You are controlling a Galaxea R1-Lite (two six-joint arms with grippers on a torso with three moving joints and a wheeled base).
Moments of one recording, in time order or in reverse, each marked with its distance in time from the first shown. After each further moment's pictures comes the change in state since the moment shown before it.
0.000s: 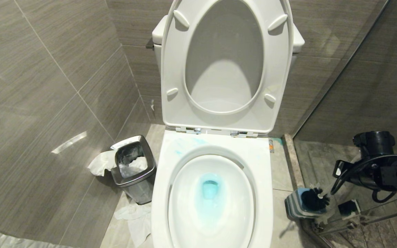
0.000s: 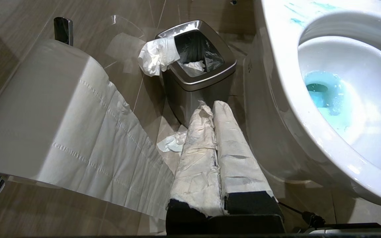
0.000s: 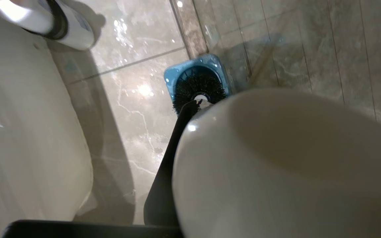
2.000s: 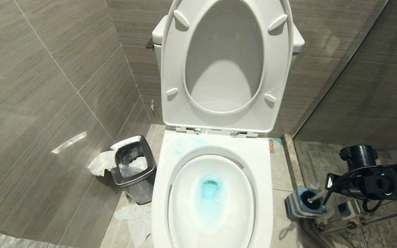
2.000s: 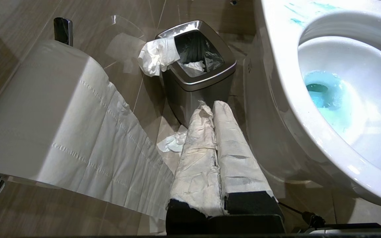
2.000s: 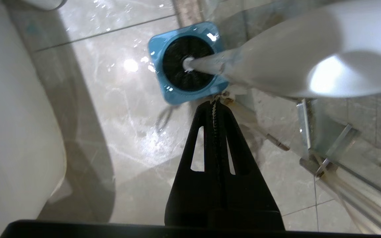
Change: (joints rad) left arm 0.000 0.000 0.000 0.000 0.001 0.000; right arm -0.006 0.161 0.008 -0.066 0.017 -0.050
